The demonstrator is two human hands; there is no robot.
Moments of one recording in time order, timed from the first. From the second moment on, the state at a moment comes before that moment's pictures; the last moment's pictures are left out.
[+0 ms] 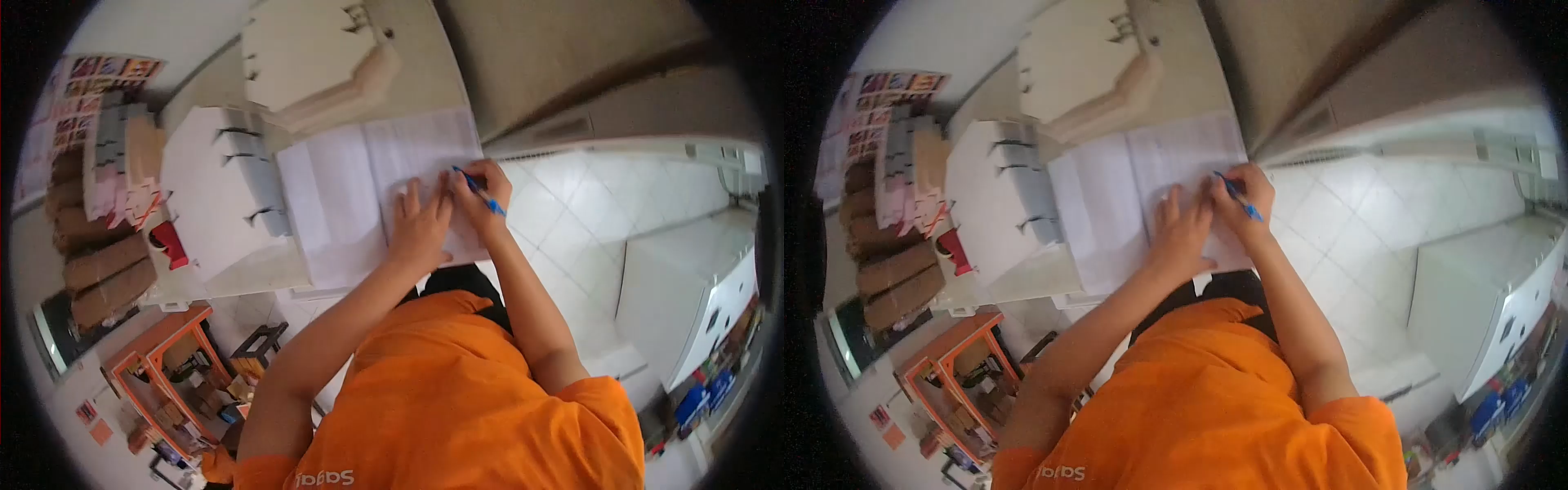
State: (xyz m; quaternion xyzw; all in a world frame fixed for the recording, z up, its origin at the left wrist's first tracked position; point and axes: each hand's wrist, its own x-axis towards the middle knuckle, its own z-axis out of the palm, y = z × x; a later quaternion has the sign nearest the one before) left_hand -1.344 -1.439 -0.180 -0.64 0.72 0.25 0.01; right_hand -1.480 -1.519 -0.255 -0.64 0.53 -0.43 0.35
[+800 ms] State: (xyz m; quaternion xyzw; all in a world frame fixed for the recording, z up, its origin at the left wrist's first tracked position) left_hand -1.353 -1.426 -0.237 -0.65 0.73 0.10 -0.18; right_hand -1.481 -1.531 -0.255 -0.68 0.49 -0.41 0.37
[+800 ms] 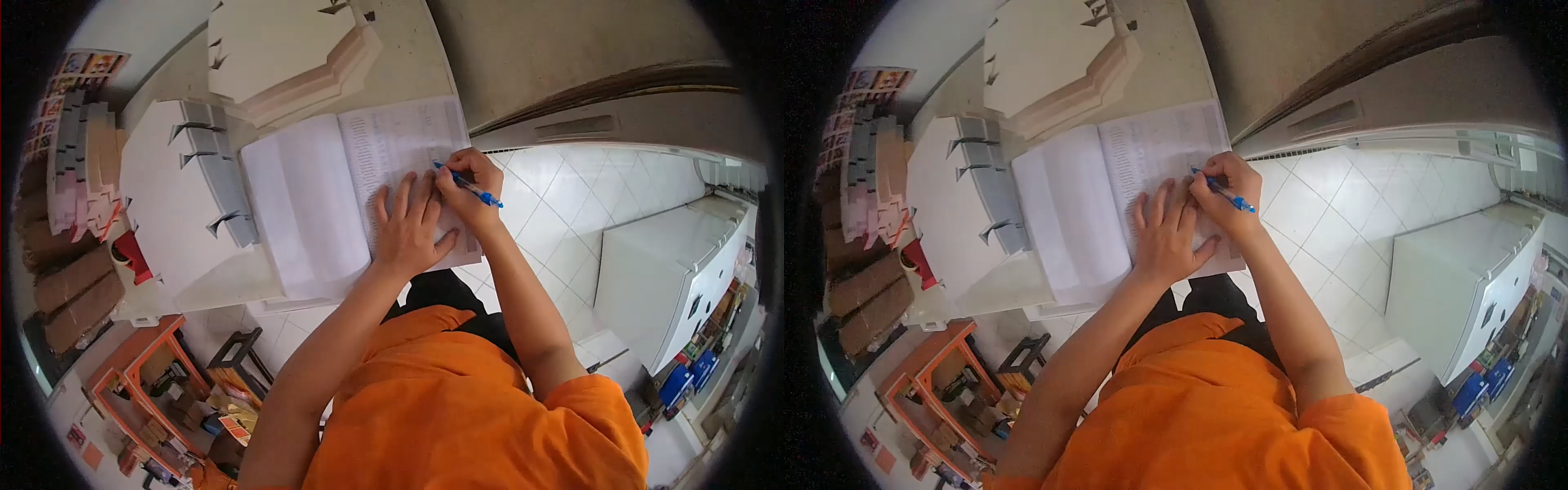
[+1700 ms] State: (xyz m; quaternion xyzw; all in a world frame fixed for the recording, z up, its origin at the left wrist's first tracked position) left_hand -1.354 -1.432 -0.235 -0.65 0.73 0.09 -0.18; right_hand -1.472 -1.528 -0.250 -0.67 0.52 -0.42 0.33
